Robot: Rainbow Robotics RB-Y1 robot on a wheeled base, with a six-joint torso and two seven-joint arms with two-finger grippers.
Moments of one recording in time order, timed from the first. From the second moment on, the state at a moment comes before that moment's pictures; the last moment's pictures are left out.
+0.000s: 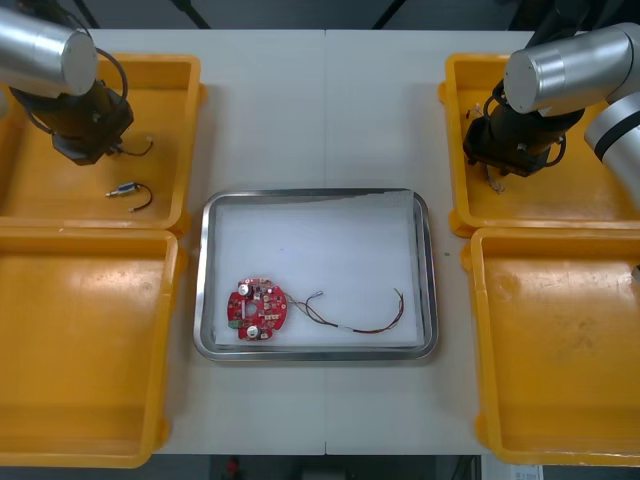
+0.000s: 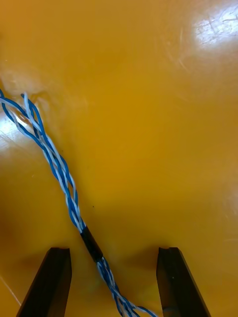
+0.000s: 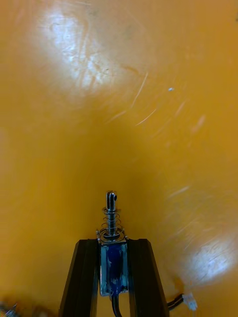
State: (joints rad) right arm -1.05 -0.56 0.40 -0.85 -0.64 1.28 0.91; left arm -1.15 0.76 -0.72 -0.73 0.92 1.13 -0.35
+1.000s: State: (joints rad) right arm -1.05 -0.64 0.33 -0.96 -0.67 1.41 1.20; left arm -1.14 0.98 -0.67 -1.25 1.09 1.52 -0.51
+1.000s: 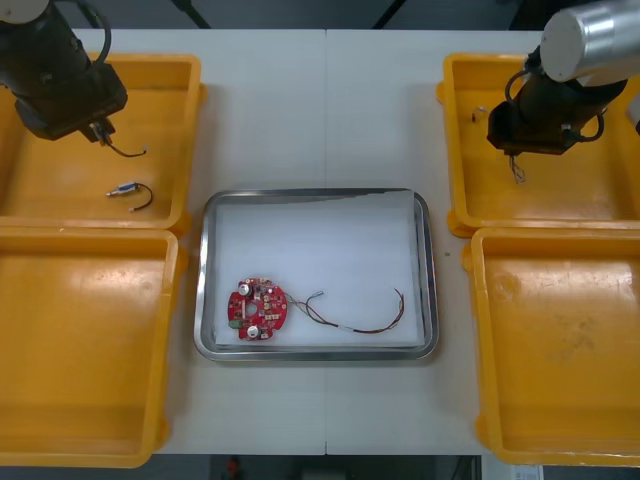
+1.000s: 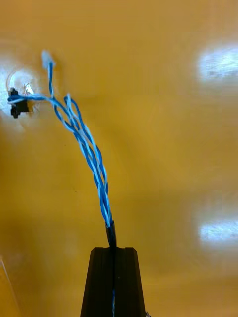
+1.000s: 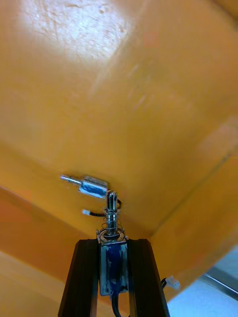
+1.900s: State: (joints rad) right arm -1.05 -0.89 0.25 -1.21 -0.97 1.74 1.55; left arm -0.98 0.87 -0.67 -1.82 0.86 1.64 0.22
